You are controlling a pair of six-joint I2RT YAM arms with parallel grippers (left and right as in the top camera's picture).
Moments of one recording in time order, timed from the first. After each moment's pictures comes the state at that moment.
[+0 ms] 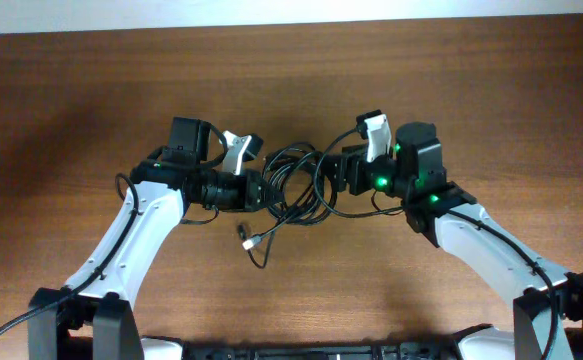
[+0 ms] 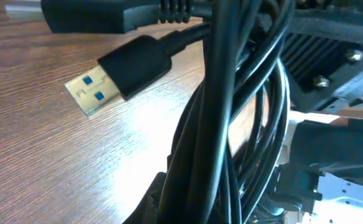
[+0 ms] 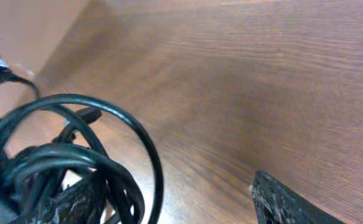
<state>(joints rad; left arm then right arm) -0.18 1.53 1.00 -0.70 0.88 -0.13 0.32 1.49 0.73 0.18 -0.52 0.30</state>
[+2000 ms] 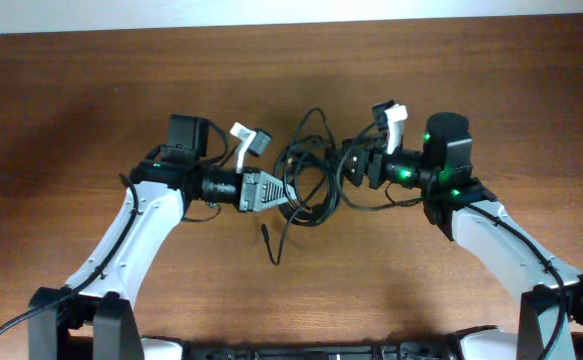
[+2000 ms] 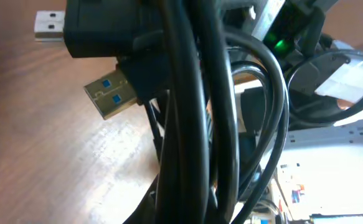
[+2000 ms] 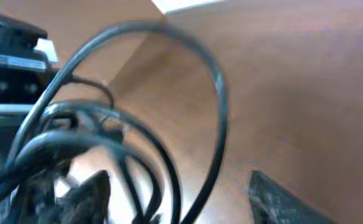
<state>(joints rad) -0.19 1.53 1.00 -0.63 1.21 0.06 0.19 1.48 0.73 0.31 -0.85 0.36</state>
